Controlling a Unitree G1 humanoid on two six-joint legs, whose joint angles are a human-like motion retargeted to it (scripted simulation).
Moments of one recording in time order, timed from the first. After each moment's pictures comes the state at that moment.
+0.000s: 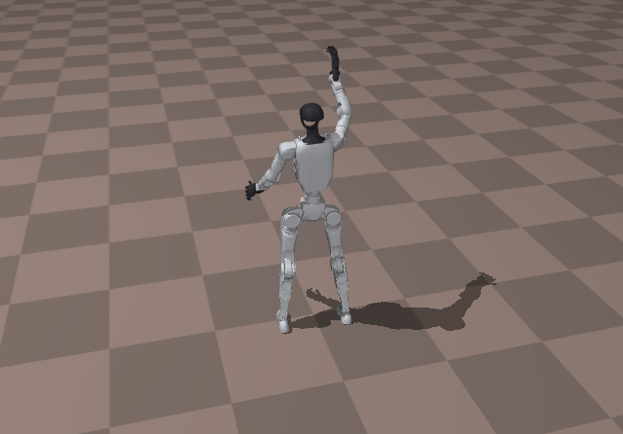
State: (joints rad) left arm -0.21 0.41 -0.24 1.00 -0.39 -0.10 0.31; right arm -2.04 -0.95 0.92 0.84 1.27 -0.18 -0.35; waist 0.08 -0.07 -0.02; left_leg 0.17 0.06 -0.08 0.04 -0.19 -0.23; right_leg 0.13 -0.16 -0.02 0.08 -0.08 0.25
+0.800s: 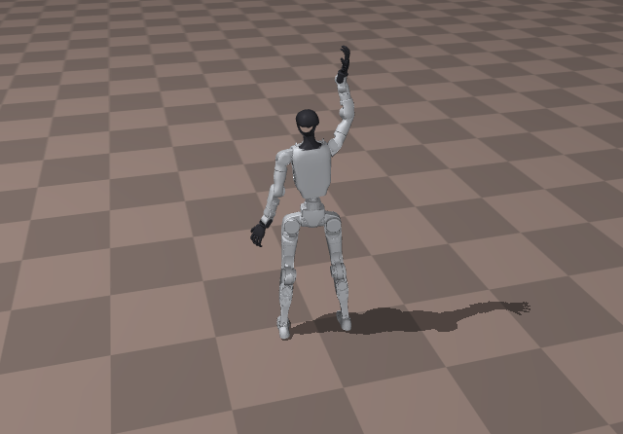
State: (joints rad) left arm 0.21 0.30 0.12 1.22 -0.45 -0.04 0.29; right arm -2.67 -1.11 1.20 0.86 0.88 -0.19 -0.55; waist 0.10 -0.09 0.00; left_leg 0.19 0.08 0.00 0.03 -0.21 -0.26; right_leg 0.11 -0.13 0.05 0.07 -0.08 0.26
